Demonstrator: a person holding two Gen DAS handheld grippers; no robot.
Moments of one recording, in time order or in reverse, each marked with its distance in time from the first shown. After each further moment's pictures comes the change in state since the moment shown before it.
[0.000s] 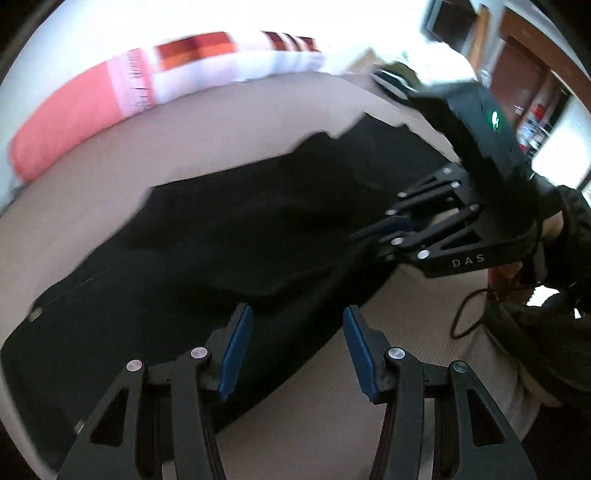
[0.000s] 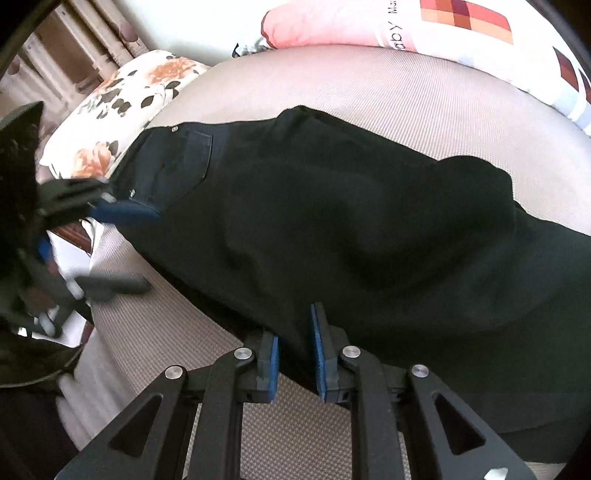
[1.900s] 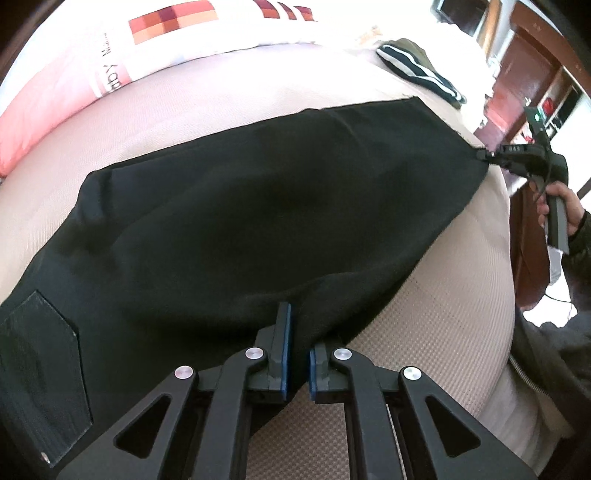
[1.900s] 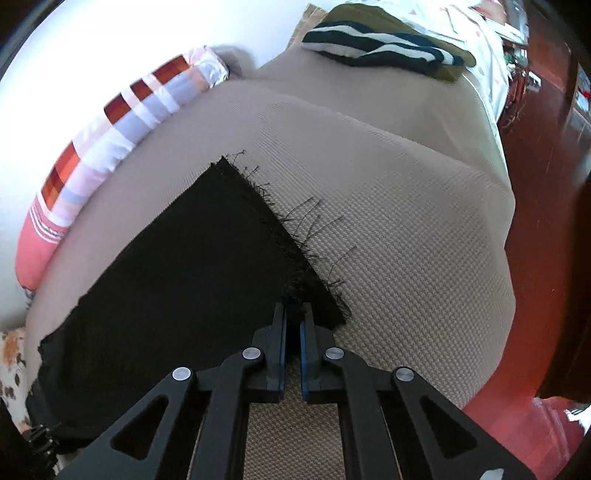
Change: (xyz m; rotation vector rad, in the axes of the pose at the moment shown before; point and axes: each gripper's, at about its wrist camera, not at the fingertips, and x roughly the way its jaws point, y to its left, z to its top) left arm 0.058 -0.021 0.006 -0.021 0.059 0.028; right arm -0.156 -0.256 -0.212 0.977 -0.402 -0.484
